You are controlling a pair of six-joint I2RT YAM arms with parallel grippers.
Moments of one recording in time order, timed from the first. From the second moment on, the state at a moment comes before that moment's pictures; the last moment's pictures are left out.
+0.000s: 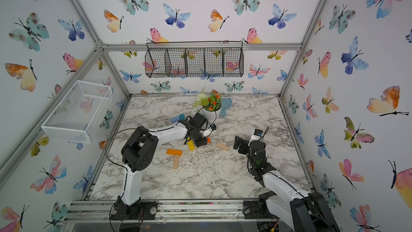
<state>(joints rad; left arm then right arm) -0.72 2.09 1.47 -0.54 0.14 0.38 0.34 1.05 0.25 0.40 0.13 0.50</state>
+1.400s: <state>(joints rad) -0.71 1.73 1.39 -0.36 -0.12 0.15 0.34 1.06 0.25 0.40 0.13 0.49</state>
